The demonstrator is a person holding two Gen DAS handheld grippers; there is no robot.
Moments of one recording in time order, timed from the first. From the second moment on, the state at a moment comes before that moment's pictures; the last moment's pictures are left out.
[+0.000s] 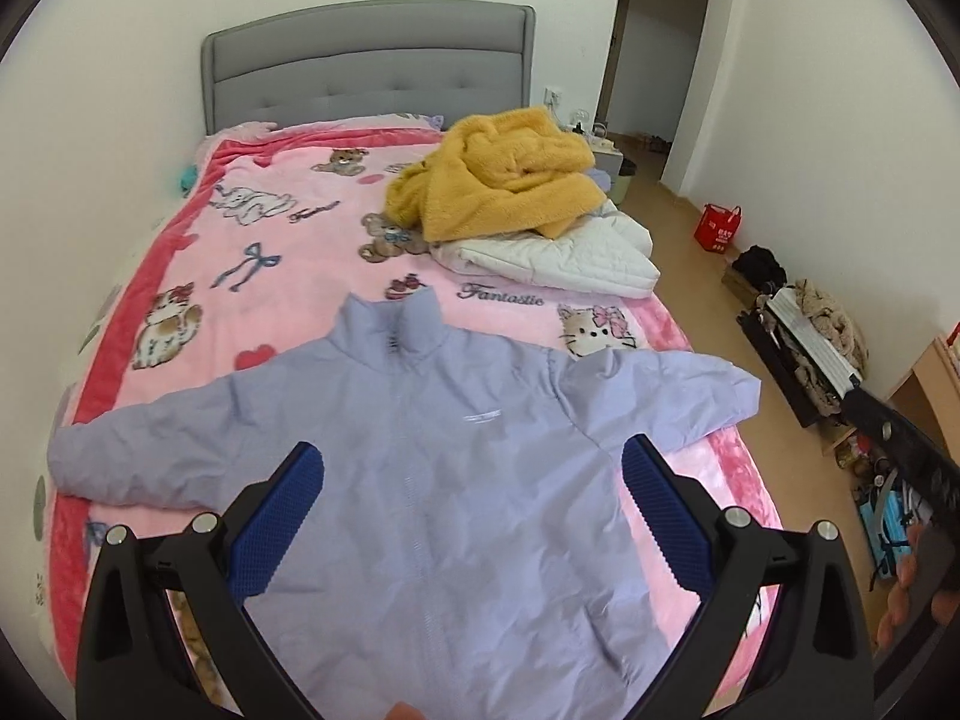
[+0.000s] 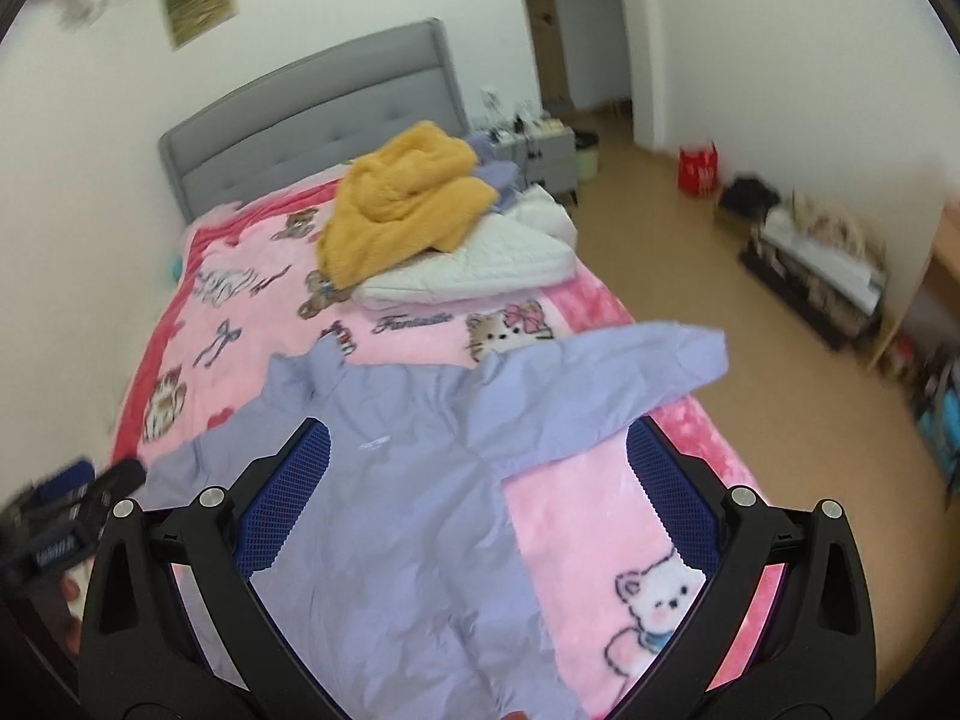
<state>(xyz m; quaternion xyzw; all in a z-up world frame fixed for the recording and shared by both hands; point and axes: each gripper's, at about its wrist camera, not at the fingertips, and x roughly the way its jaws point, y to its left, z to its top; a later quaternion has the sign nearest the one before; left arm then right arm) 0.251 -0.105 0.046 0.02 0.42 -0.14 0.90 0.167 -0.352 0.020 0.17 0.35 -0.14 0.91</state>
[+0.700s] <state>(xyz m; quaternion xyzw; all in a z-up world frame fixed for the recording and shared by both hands) 0.322 -0.291 -0.180 0.04 0.49 -0.14 0.86 0.269 -0.783 -0.358 0.60 0.32 -0.19 0.71</state>
